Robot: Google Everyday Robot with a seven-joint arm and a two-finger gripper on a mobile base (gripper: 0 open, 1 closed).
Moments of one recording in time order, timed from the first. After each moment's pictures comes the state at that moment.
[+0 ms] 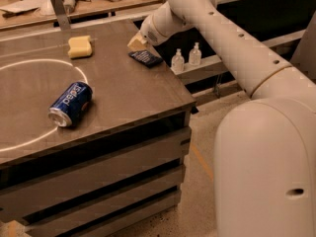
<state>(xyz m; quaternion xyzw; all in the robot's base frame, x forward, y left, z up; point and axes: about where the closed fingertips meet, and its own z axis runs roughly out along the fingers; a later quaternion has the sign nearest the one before) 0.792 0.070 0.878 -0.54 0.73 0.15 0.40</state>
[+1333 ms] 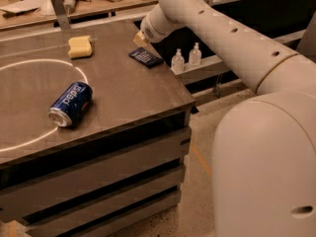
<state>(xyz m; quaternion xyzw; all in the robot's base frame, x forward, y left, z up) 0.813 0.050 0.883 -0.44 0.79 0.08 0.41</state>
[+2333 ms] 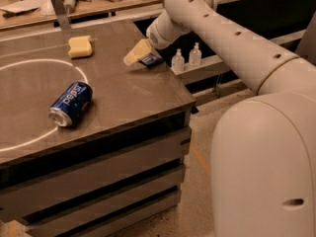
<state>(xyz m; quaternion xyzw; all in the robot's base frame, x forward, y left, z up) 0.805 0.032 0.852 -0.39 0.84 0.12 0.36</state>
